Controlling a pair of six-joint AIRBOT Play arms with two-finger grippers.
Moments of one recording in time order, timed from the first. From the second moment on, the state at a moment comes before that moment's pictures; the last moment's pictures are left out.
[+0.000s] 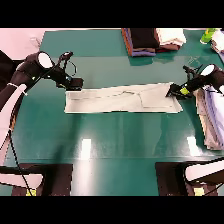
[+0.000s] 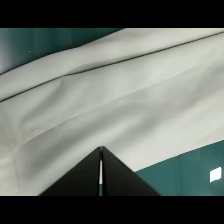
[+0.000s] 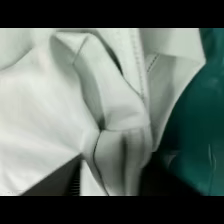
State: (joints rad) left arm -0.21 -1.53 1.44 1.23 -1.19 -1.54; right arm -0.22 -1.65 1.32 -1.21 1.21 1.45
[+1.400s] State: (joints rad) left arm -0.58 -1.95 1.72 1.04 -0.91 -1.54; right arm 0.22 -1.42 1.83 -1.17 1.41 1.56
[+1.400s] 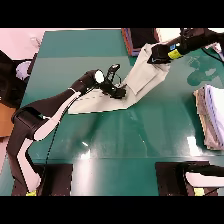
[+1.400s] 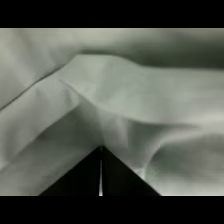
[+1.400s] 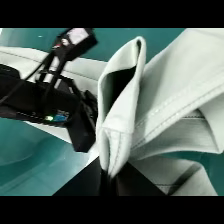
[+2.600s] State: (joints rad) left arm -0.13 -1.38 1.79 1.51 -1.26 -1.54; right arm 0.74 -1.86 1.99 -0.93 0.86 1.41
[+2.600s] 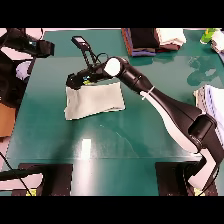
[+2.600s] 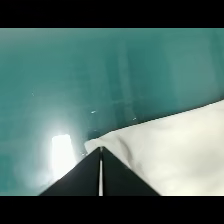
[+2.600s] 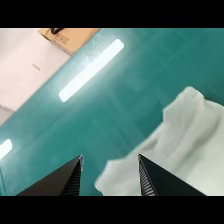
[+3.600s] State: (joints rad) left arm -0.13 -1.38 1.75 1.44 -1.34 -1.52; right arm 0.38 -1.77 1.57 -1.11 1.14 1.67
